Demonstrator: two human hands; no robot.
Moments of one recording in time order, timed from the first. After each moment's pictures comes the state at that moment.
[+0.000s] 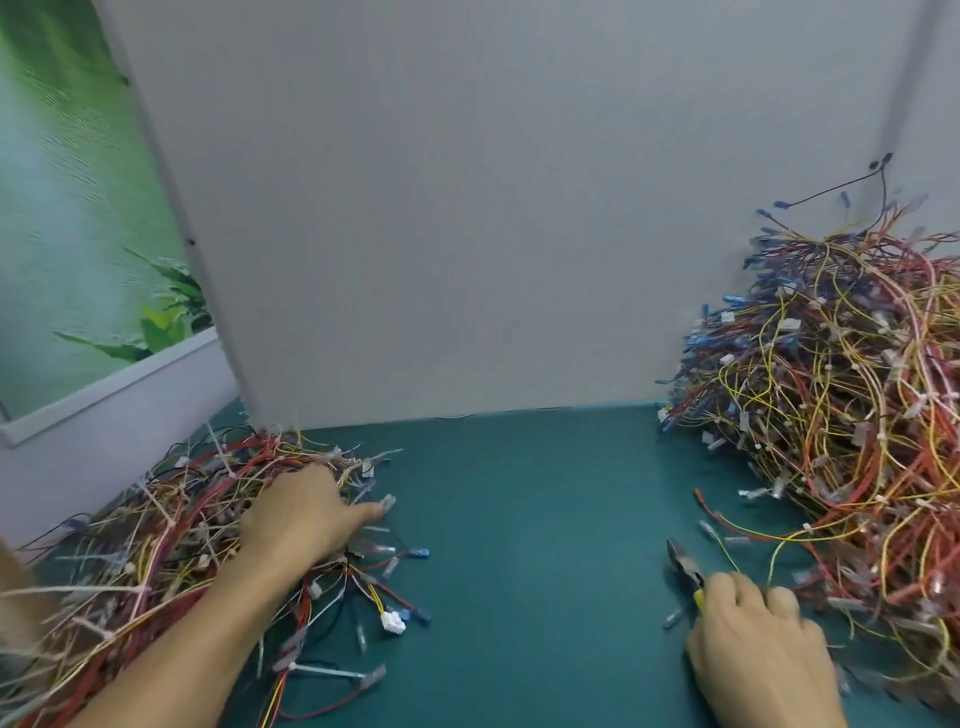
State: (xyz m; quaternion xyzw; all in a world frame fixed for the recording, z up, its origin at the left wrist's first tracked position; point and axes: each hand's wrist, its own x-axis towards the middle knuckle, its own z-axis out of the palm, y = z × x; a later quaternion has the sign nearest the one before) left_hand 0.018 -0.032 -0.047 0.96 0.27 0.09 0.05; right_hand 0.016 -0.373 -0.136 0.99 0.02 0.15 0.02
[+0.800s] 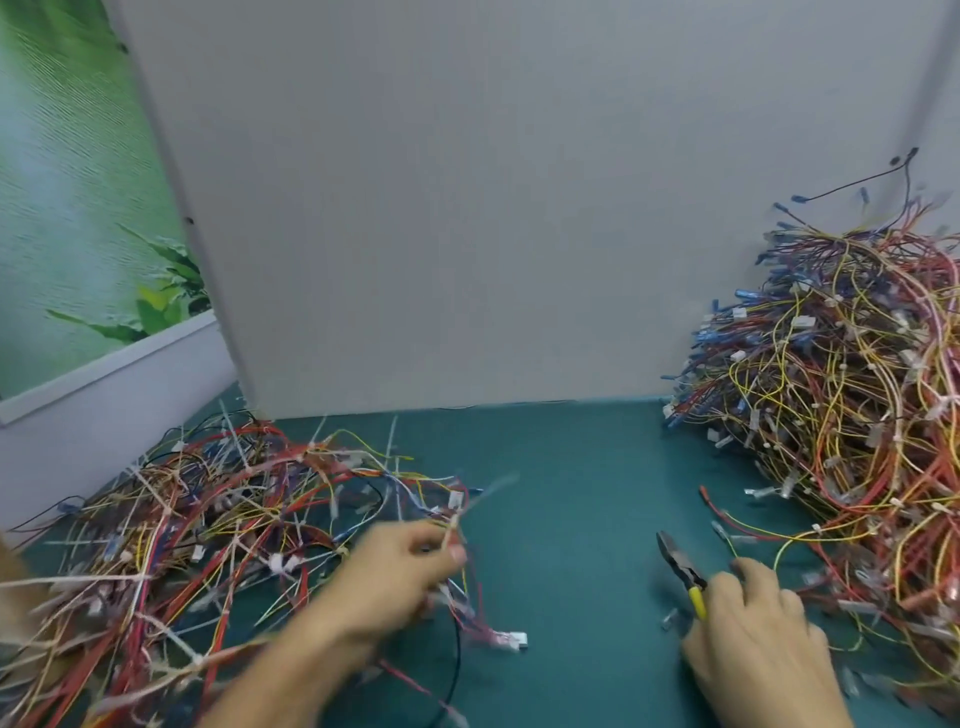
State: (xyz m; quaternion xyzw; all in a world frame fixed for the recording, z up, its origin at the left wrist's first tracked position) left_hand -0.022 -0.107 -0.068 0.83 0.13 0.02 0.55; right_hand 0.006 -0.369 -0.120 1.00 0.00 0.08 -0.03
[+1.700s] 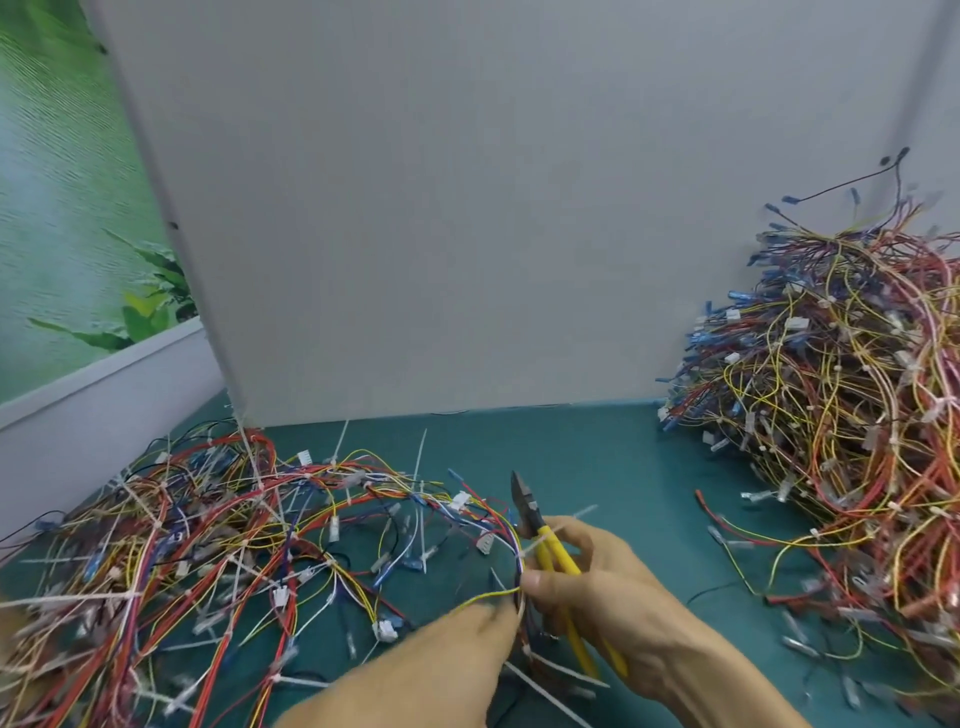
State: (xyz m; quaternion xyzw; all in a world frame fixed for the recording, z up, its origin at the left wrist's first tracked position) left_hand -0.041 -0.145 -0.068 0.98 -0.14 -0.07 0.08; right_hand 0.031 -0.297 -0.087 0.65 0.11 -0.22 -0.72
